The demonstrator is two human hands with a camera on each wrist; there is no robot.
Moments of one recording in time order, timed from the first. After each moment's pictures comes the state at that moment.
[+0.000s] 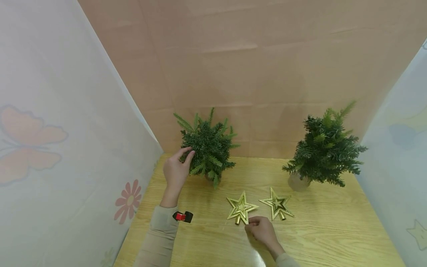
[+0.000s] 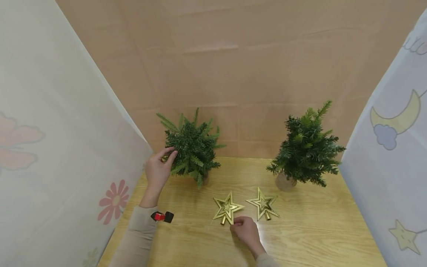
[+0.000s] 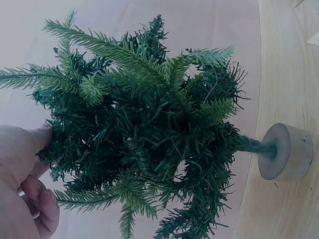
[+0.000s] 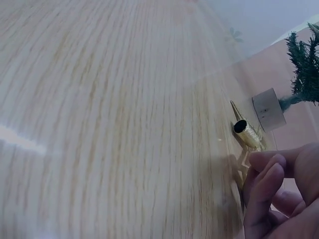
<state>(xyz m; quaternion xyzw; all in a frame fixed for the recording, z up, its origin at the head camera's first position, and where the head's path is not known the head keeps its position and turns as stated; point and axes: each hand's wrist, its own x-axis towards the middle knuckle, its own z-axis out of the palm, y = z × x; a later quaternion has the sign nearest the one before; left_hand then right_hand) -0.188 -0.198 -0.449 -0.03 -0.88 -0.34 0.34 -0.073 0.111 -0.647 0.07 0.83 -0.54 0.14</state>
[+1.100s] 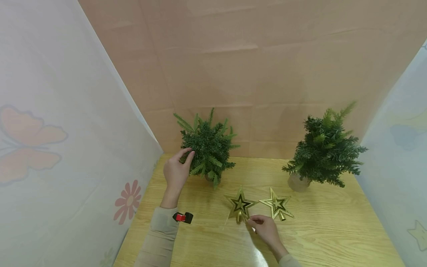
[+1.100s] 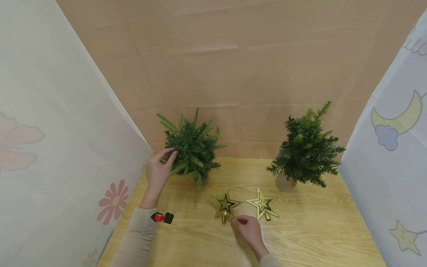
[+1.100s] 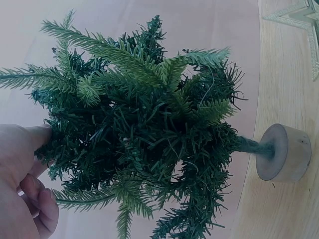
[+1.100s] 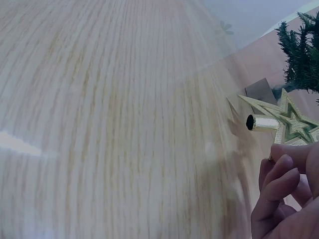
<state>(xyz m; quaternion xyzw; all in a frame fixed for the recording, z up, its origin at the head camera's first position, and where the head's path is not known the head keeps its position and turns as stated) -0.186 -0.198 -0.452 -0.04 -0.87 -0.35 0.35 -0.075 0.117 -0.641 0.09 0.82 -0.56 0.09</state>
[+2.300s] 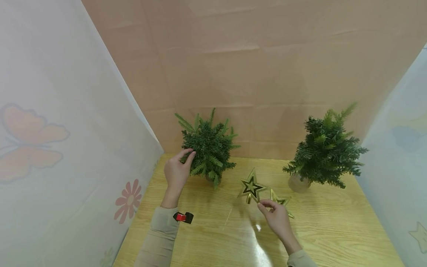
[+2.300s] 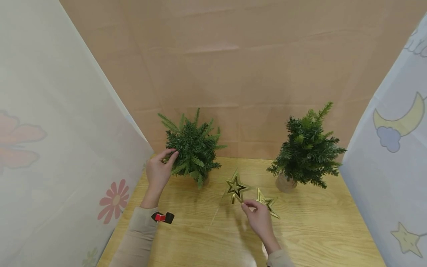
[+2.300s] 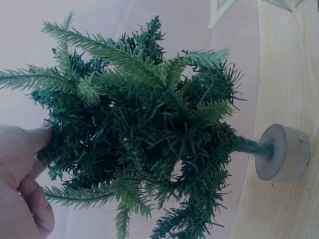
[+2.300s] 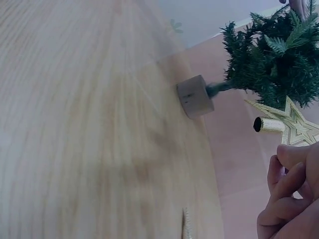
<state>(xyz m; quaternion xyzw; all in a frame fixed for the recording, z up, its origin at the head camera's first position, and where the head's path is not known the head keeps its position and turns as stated) -0.183 -0.196 -0.448 -0.04 -0.87 -0.35 0.34 -0.096 0.145 -0.582 0.04 0.85 -0.53 -0.01</state>
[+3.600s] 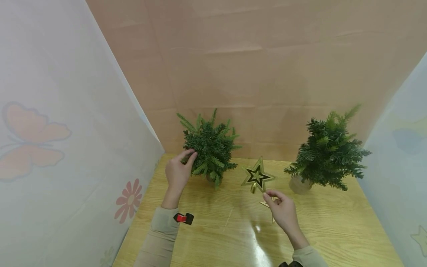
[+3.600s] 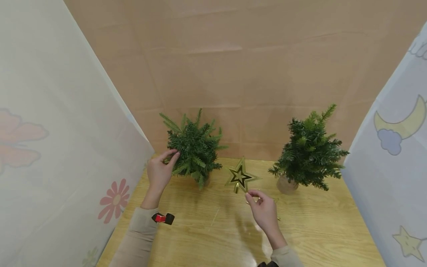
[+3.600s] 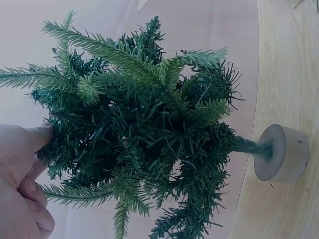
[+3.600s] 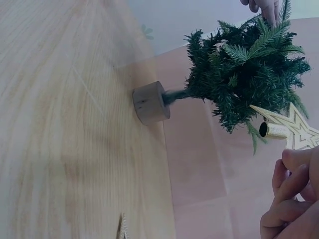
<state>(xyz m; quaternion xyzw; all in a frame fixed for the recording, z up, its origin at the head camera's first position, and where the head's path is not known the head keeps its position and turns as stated) -0.184 -0.198 -0.453 -0.04 -0.87 -0.36 0.33 -0.107 0.150 -0.535 0.02 0.83 -0.55 -0.07</state>
